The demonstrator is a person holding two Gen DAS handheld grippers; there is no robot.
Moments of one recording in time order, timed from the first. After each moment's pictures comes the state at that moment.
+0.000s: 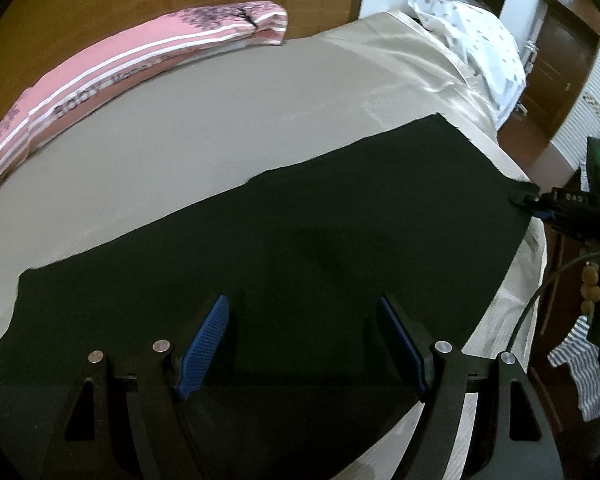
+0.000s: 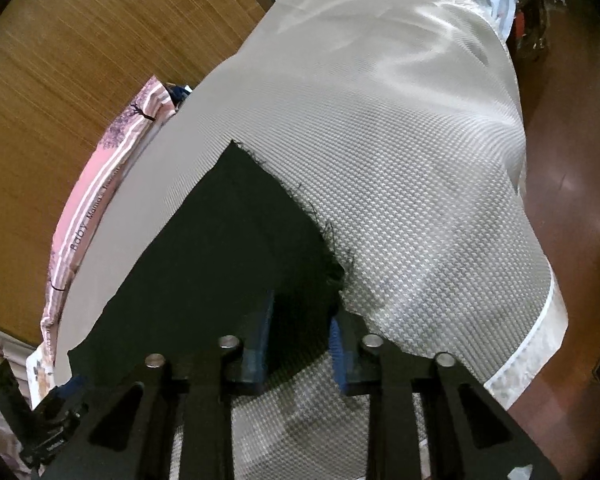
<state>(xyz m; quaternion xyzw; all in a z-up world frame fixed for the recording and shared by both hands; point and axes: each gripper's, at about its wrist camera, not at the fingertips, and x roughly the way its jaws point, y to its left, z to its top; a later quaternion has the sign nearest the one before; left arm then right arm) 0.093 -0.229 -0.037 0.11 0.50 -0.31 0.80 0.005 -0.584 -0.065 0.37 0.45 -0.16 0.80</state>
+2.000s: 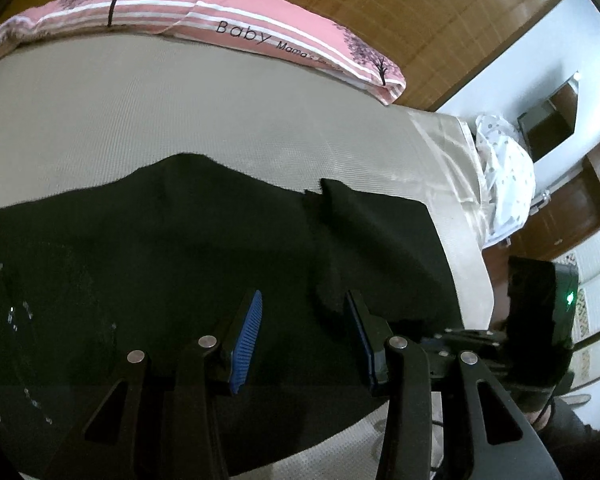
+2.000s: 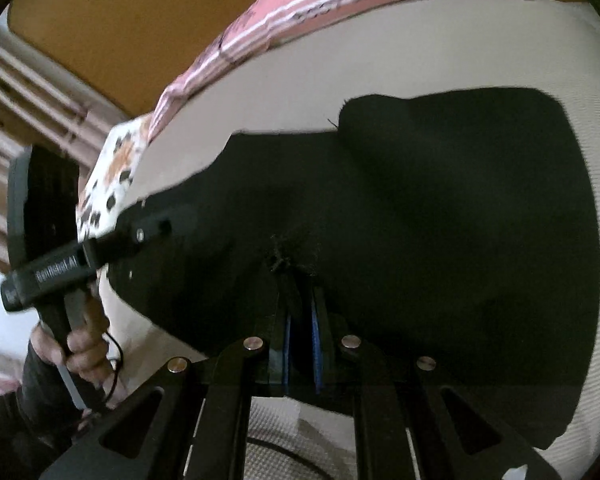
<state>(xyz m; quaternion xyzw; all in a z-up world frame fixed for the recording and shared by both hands) 0.120 -0.031 -0.017 -0.16 0.54 -0.25 0.78 0.099 -0.254 -0.041 0.19 0.58 0.23 0.76</state>
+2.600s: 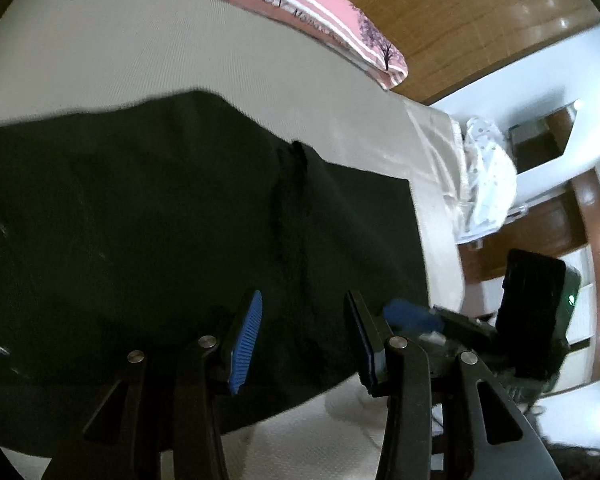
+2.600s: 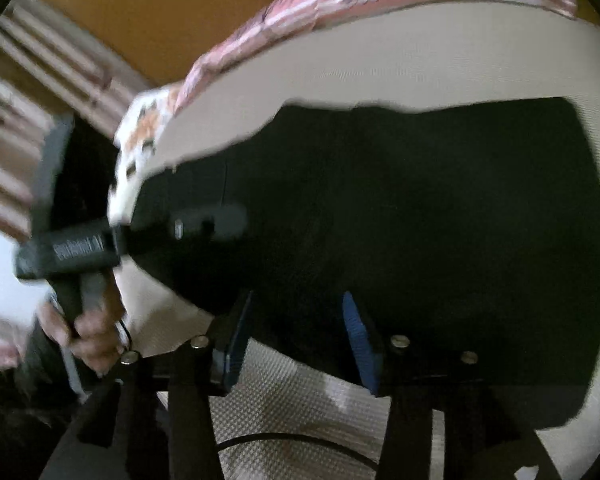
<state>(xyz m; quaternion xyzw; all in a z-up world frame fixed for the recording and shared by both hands) 0.114 -0.020 -0.037 -0.24 0.59 -0.27 0.72 0.090 -0.253 -0.023 0.19 0.55 0.24 0.77</state>
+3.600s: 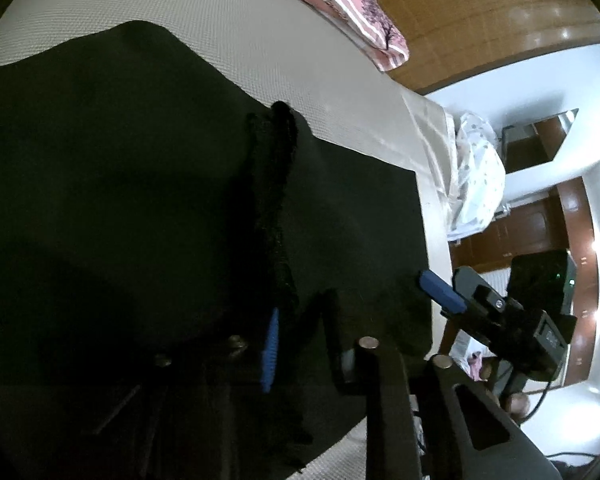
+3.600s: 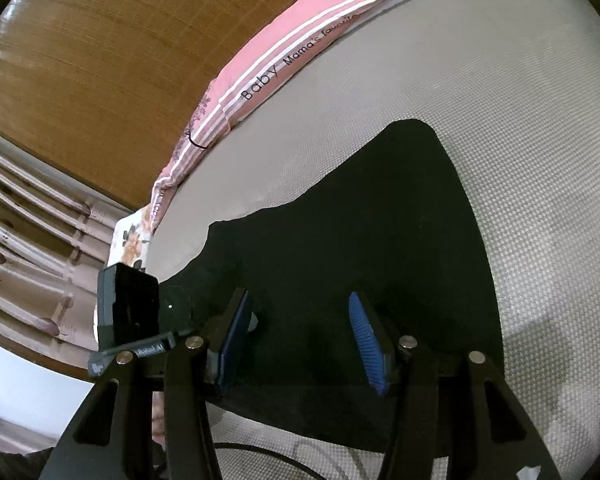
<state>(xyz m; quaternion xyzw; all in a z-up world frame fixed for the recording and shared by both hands) 0.137 -0.065 -0.085 -0.26 0.60 -0.29 0.69 0.104 -0.339 -0.038 0.33 0.50 0.15 0.78</state>
